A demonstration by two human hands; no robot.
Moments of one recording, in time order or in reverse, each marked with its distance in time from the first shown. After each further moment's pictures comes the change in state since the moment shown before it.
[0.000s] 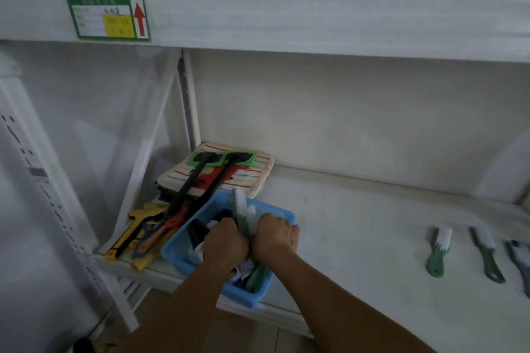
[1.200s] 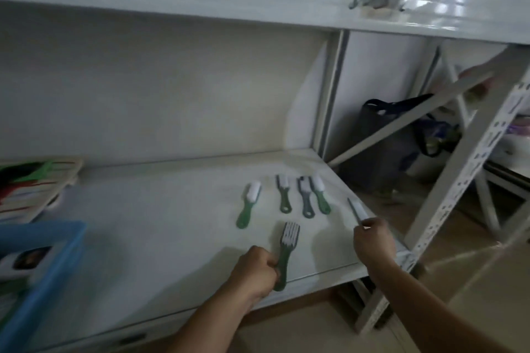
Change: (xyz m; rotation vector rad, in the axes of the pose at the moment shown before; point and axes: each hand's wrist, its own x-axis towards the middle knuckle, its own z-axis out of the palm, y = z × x) left_hand -0.219 0.240 0.194 -0.250 -0.841 0.430; right_hand -0.185 0.486 -0.078 0.592 0.605 0.992
